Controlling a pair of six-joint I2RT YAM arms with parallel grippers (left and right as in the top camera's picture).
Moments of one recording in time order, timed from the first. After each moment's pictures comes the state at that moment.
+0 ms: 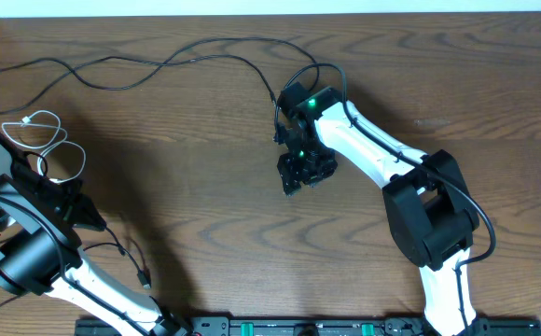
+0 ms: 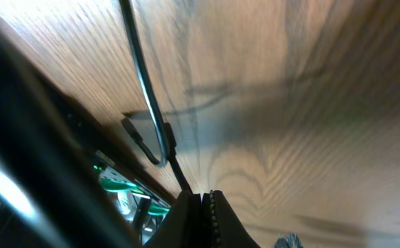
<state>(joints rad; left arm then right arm) 0.75 2.08 1.55 -1.63 0.20 -0.65 0.60 2.16 1.68 -1.16 -0.32 0.11</state>
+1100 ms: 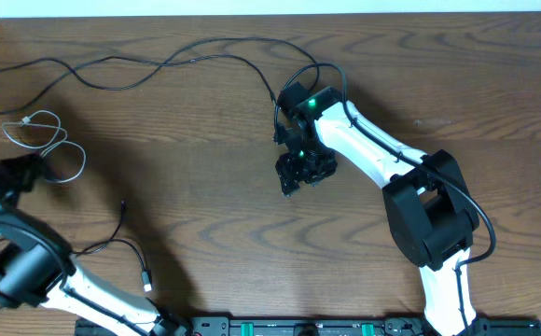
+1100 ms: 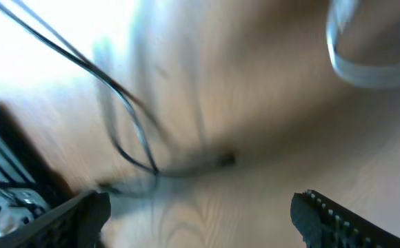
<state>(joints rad) 0.86 2.06 1.83 -1.55 0.15 -0.68 0.60 2.16 1.68 -1.16 -0.32 0.10</state>
